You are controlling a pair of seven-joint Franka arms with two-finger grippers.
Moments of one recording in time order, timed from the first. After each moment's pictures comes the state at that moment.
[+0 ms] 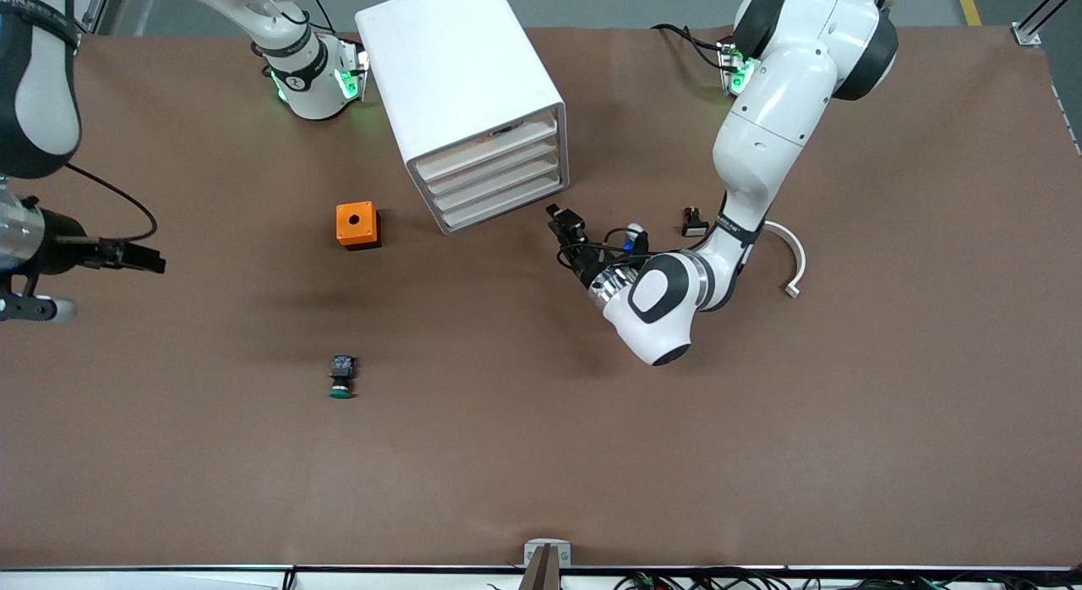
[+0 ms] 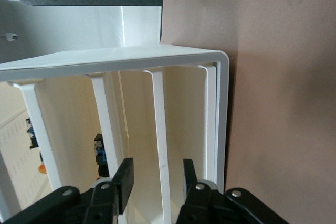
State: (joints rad) left arm -0.47 1.01 -0.10 -1.32 -1.01 1.44 -2.27; right arm 0.02 0.22 -0.09 -1.60 0.01 1.66 0.05
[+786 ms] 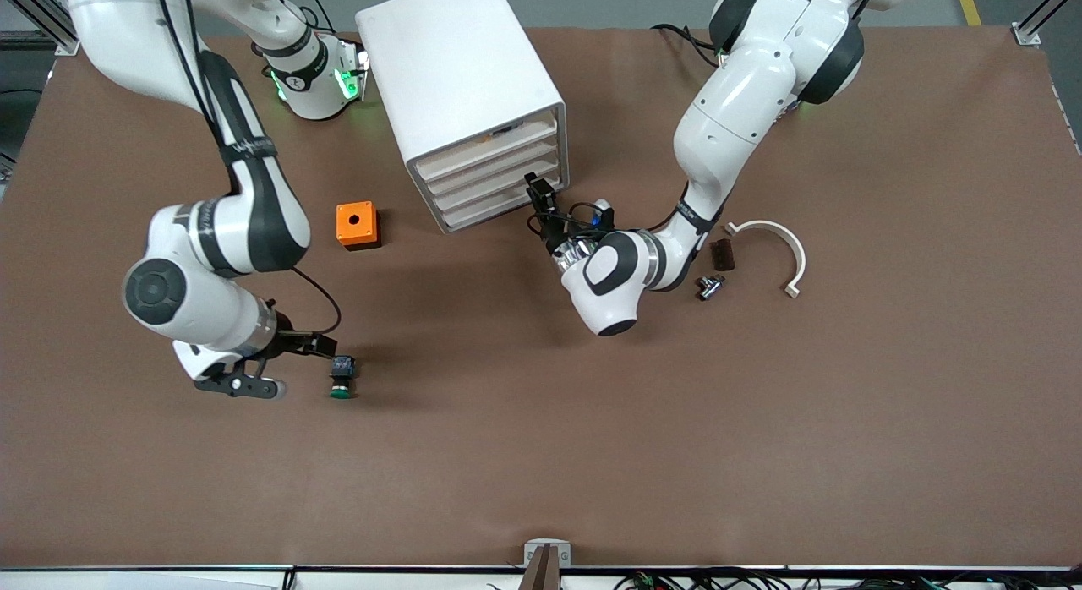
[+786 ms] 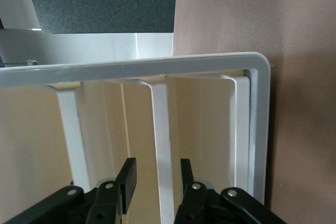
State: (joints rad) left arm -0.58 1.05 -0.14 -1.32 -1.01 1.43 -2.27; right arm 0.26 0.53 -0.08 -1.67 0.08 2.19 0.27
